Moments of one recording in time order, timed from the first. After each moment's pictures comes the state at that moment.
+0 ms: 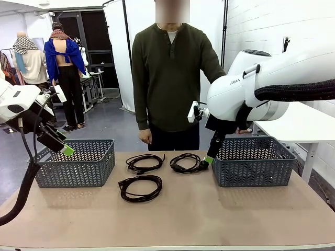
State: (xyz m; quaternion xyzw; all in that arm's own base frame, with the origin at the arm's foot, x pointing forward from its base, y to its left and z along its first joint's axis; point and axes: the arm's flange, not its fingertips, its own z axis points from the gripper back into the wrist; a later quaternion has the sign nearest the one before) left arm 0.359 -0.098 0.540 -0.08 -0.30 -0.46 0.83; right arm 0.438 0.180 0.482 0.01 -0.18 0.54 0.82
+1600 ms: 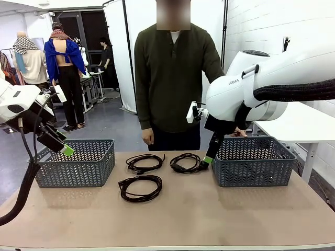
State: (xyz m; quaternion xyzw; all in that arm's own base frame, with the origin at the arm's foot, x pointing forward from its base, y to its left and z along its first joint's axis) left arm 0.359 -0.098 0.540 -0.08 -0.30 -0.46 0.83; right arm 0.442 0.189 0.481 0.01 -0.18 0.56 0.81
